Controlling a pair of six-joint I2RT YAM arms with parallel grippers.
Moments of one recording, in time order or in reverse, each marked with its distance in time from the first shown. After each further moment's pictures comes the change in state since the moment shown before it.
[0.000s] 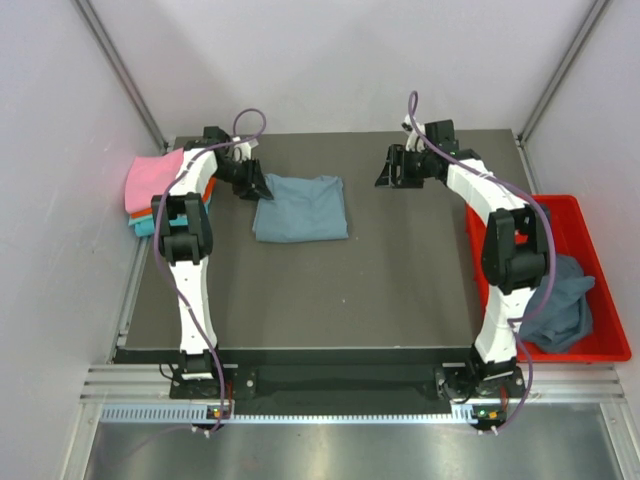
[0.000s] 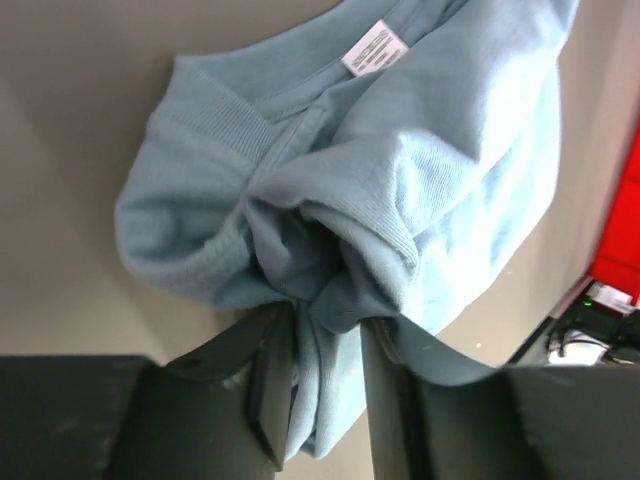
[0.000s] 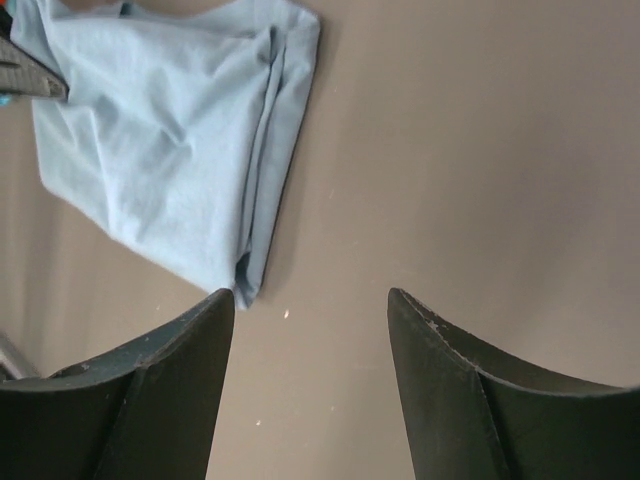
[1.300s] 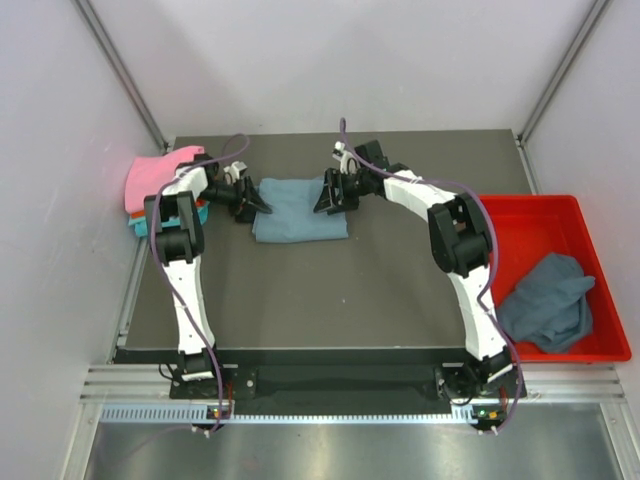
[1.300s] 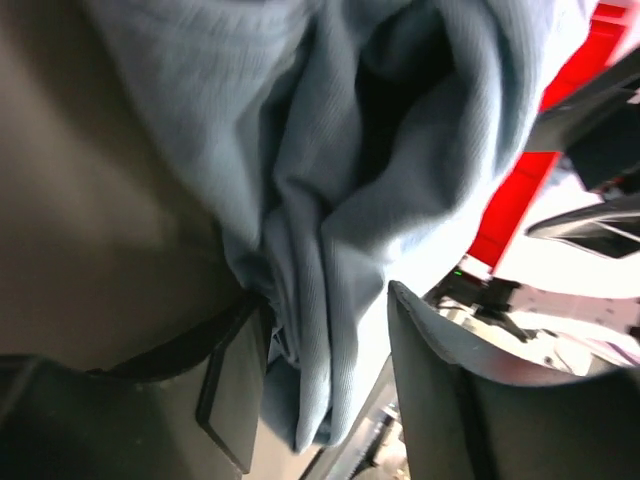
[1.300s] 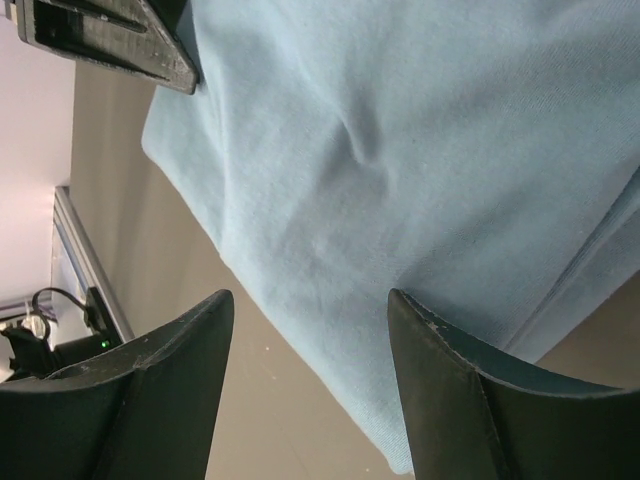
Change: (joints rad) left arm 0.085 0.019 -0.213 0.047 0.192 -0.101; right arm 0.261 0.341 0.218 0.101 -0.204 0.172
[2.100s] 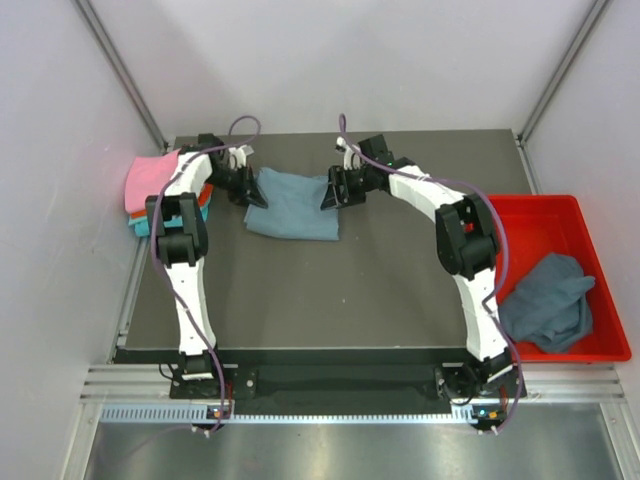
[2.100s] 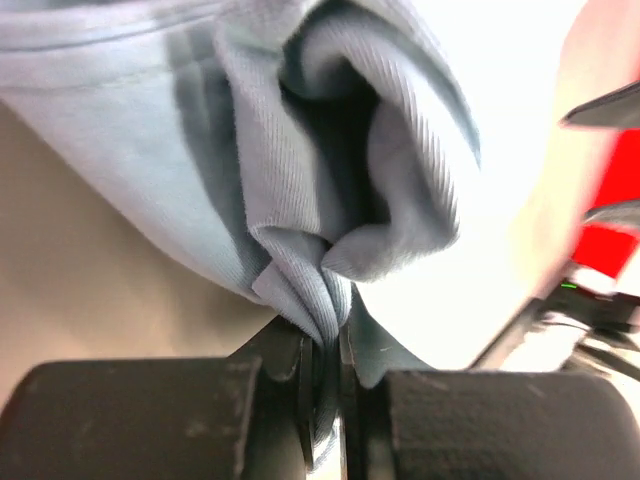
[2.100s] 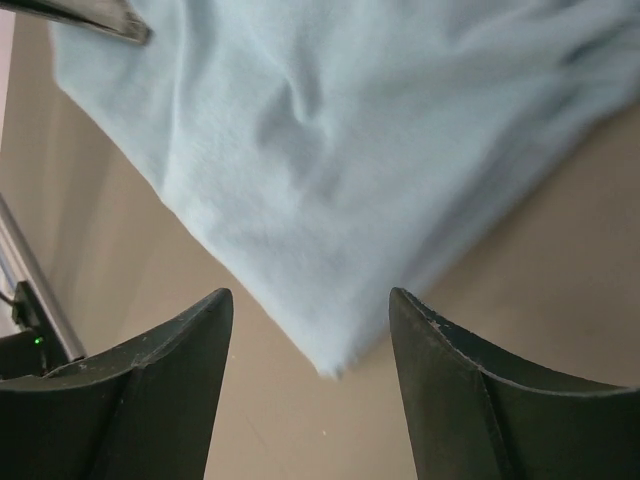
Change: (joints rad) left arm -0.053 -0.034 0.109 -0.063 -0.152 0.096; right arm -0.013 -0.040 -0.001 -0.078 0.077 -0.137
